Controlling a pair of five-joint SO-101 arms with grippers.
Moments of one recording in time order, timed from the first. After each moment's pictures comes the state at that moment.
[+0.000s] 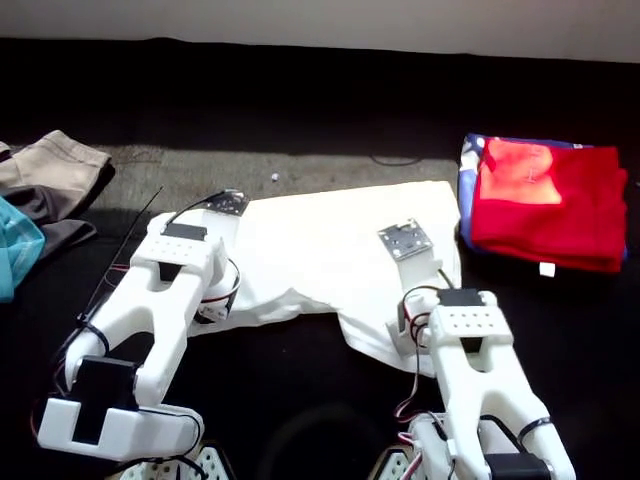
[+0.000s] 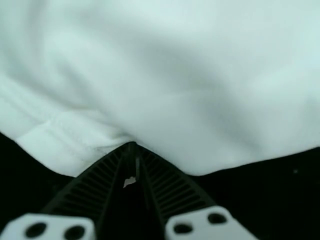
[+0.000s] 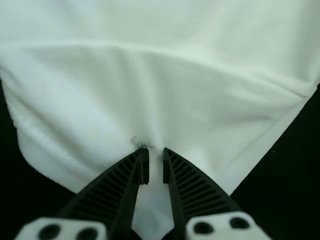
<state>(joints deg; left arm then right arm) 2.3 -5.0 43.8 61.4 -7.2 -6.1 -28.9 65.4 49.9 22.9</state>
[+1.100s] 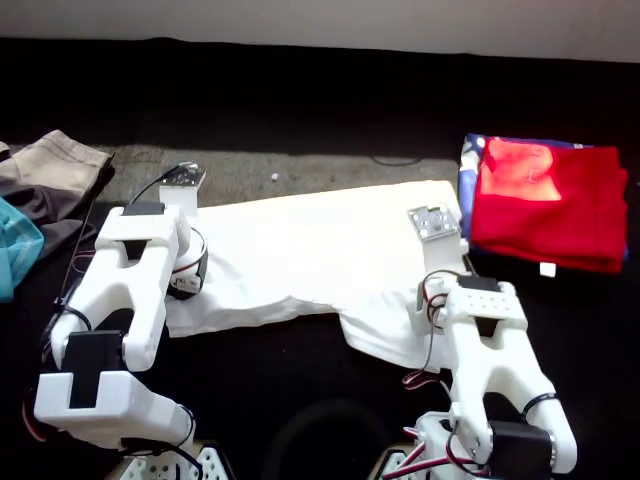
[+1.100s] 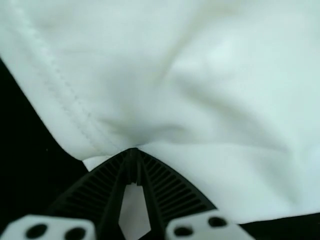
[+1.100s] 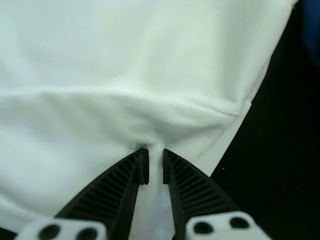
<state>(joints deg) -9.8 3.6 35.1 55.5 -9.1 0.2 -18.3 60.7 40.7 24.9</state>
